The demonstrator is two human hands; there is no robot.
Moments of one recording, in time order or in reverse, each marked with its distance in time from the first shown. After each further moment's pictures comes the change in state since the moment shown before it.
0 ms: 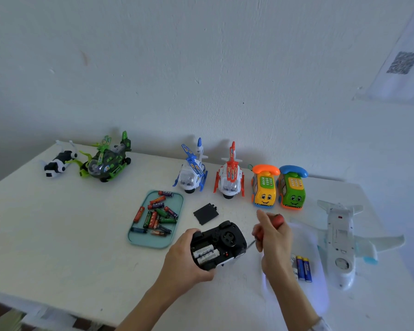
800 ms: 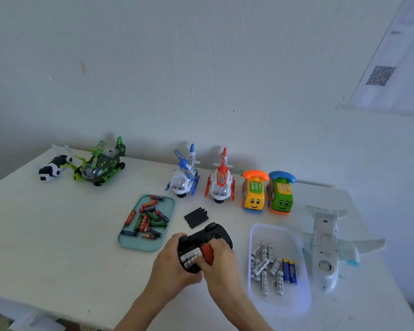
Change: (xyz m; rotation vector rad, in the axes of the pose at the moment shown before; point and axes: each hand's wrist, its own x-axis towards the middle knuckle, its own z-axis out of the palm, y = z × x) left_hand -0.006 0.003 0.008 0.019 0.077 -0.051; right_hand -0.052 0.032 0.026 -0.927 -0.392 -0.351
